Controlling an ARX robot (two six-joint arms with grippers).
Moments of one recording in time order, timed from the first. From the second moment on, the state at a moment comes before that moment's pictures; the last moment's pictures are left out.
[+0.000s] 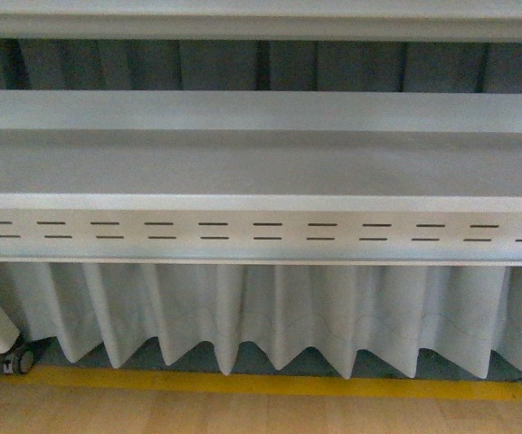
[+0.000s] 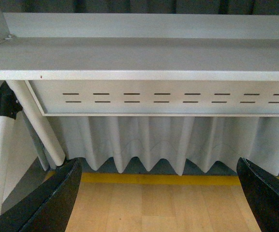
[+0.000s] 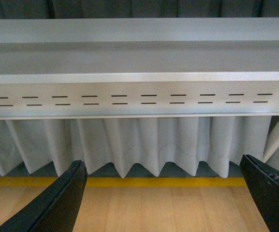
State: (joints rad) left arm 0.00 0.01 0.01 -0.01 0.00 0.00; right arm 0.00 0.00 0.01 -0.01 0.00 -0.01
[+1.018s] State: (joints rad) left arm 0.00 0.01 0.01 -0.01 0.00 0.00; right arm 0.00 0.00 0.01 -0.01 0.00 -0.01
